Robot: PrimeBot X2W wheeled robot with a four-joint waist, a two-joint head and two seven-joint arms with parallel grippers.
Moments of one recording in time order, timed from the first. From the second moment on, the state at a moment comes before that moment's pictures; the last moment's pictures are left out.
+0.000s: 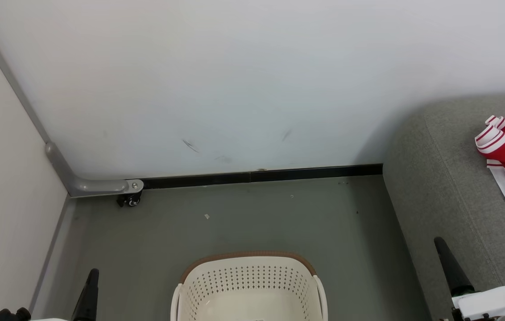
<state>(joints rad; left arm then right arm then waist) 0.06 0.13 -0.06 0.15 -1.24 -0.03 -0.04 0.06 -0.10 -0.01 0.13 1.17 0.12 -0.08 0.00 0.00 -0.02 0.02</state>
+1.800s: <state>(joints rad) -0.05 0.07 0.03 0.26 -1.64 -0.12 0.07 -0.05 -0.11 -0.03 0.26 1.69 0.12 0.02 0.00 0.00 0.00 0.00</state>
